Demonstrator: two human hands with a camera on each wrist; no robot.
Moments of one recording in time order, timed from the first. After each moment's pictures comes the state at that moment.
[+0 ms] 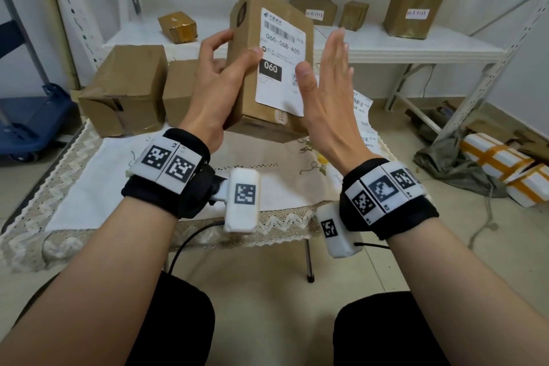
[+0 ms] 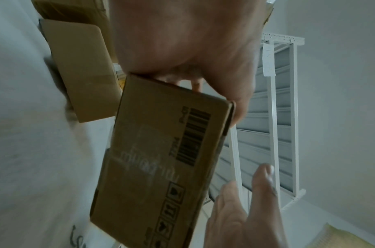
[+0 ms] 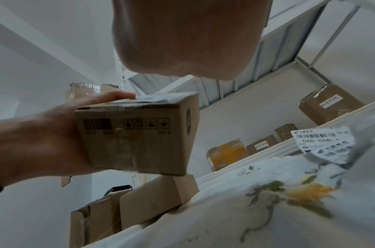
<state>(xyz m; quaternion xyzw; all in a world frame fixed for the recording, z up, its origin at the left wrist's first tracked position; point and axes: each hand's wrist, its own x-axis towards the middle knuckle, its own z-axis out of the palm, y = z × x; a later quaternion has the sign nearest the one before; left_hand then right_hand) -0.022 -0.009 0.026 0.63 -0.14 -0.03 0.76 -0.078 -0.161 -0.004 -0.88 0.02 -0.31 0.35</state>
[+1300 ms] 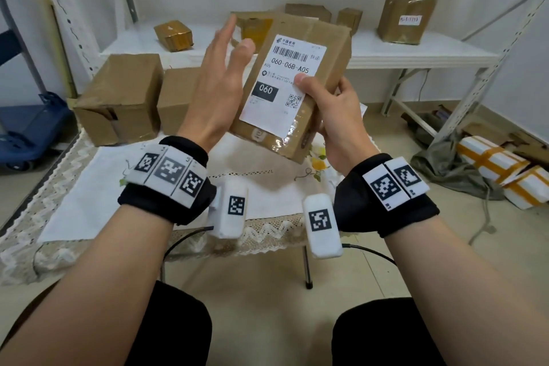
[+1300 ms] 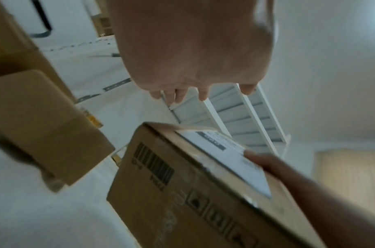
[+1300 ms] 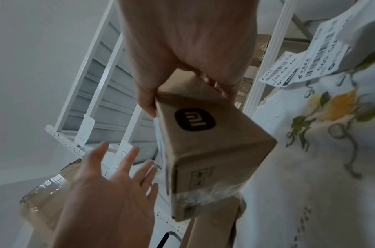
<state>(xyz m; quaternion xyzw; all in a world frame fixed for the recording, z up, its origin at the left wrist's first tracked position) -0.014 -0.016 0.027 0.76 -0.27 0.09 0.59 -0.077 -0.175 0.005 -0.63 0.13 -0.25 0.72</state>
